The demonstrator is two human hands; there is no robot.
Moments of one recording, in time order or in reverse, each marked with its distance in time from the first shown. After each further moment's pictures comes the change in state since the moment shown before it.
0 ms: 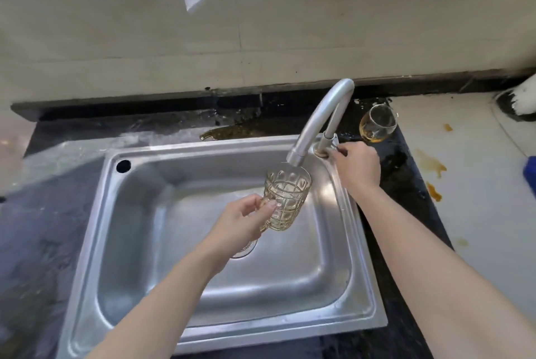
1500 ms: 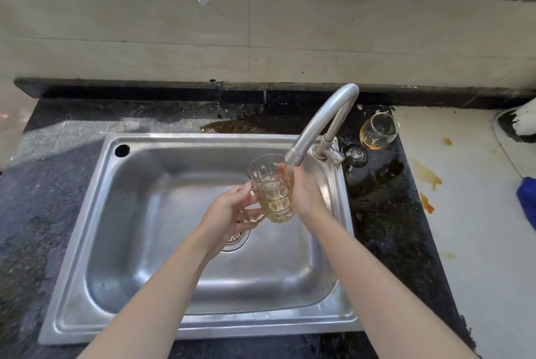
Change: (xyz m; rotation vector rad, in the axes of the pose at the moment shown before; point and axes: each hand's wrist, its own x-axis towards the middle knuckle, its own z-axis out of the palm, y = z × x) left_hand 0.013 -0.002 -0.003 -0.373 0.062 -0.128; right_hand -0.077 -0.068 0.016 0.751 -0.487 0.224
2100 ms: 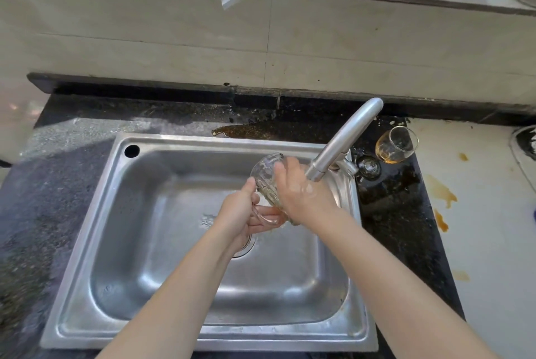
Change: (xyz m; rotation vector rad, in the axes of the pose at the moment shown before) left_hand 0.013 0.021 0.014 -0.119 0.259 -0.171; right_hand 0.005 -0.029 0.011 -0.815 -0.026 -0.362
